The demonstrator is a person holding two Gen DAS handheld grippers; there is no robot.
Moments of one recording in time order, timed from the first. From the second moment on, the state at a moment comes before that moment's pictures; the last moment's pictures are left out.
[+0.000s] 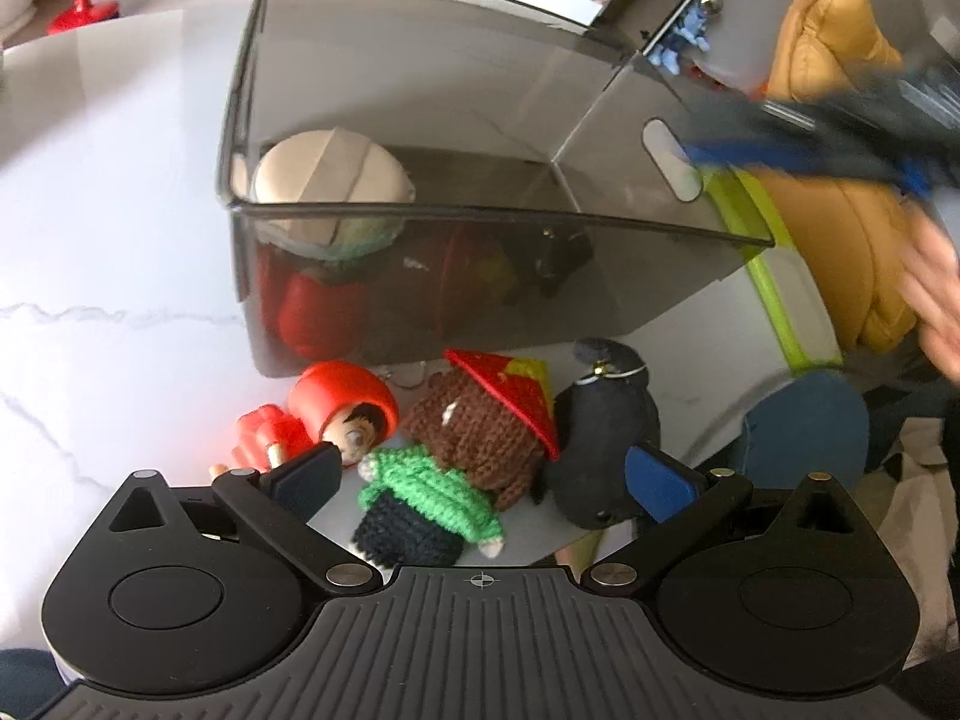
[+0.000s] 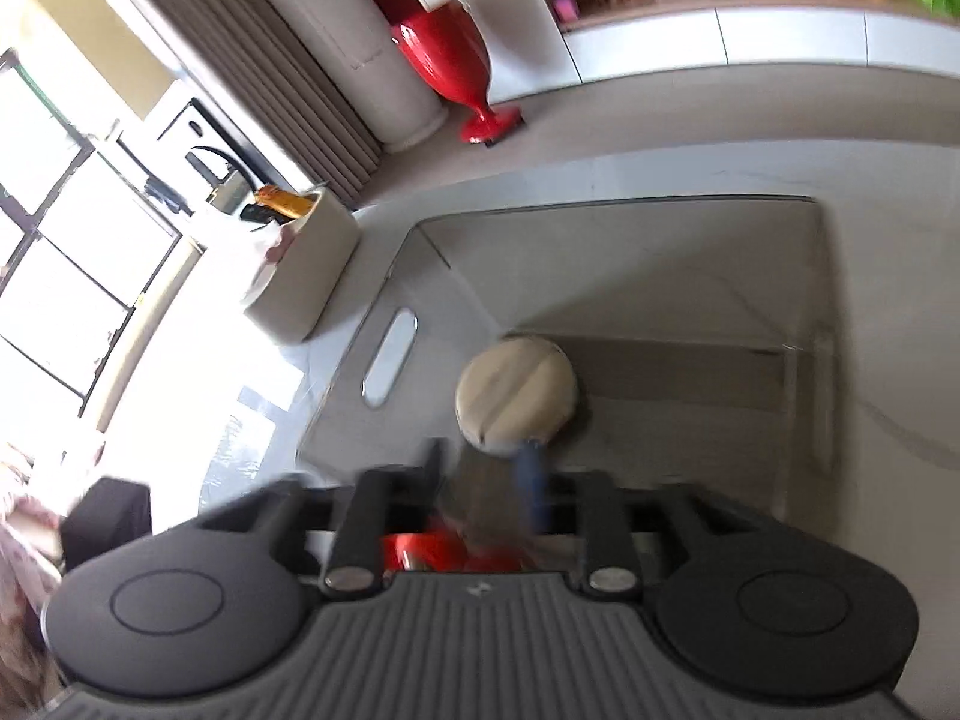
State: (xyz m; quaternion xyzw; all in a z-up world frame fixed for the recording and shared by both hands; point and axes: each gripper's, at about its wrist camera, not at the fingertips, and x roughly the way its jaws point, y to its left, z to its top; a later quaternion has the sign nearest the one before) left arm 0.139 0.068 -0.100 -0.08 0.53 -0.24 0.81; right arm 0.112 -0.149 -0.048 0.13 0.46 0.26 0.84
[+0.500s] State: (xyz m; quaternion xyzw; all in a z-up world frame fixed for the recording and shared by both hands) left arm 0.122 0.123 -0.114 -0.13 0.50 -0.15 0.85; right arm 0.028 -0.174 -0.150 0.12 0.48 0.24 0.84
